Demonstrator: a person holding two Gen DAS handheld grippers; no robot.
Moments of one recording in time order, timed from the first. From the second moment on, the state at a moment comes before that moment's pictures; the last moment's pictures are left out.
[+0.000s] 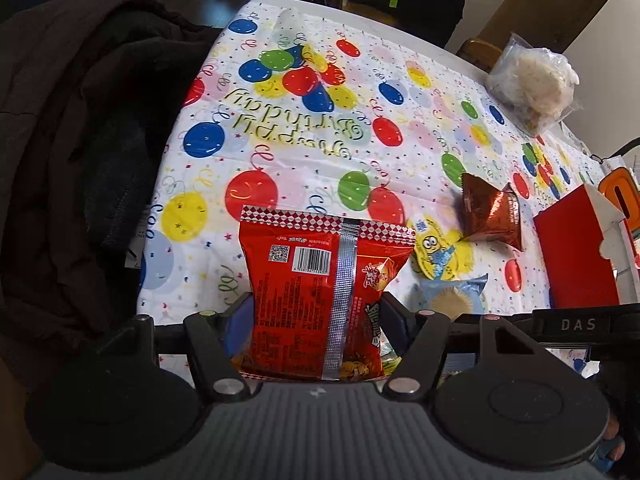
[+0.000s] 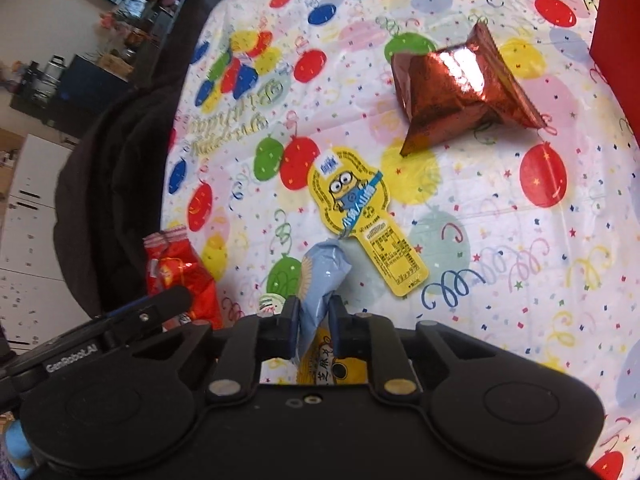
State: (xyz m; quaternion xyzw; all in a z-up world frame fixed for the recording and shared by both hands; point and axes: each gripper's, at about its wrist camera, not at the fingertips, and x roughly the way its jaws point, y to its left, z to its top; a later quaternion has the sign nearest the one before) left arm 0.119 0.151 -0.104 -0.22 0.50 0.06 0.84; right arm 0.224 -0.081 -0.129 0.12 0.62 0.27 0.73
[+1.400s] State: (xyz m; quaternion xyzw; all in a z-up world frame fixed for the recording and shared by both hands) left arm 0.248 -0.124 -0.008 -0.11 0.47 -0.03 0.88; right arm 0.299 -0.368 -0.045 0.19 0.48 0.26 0.82
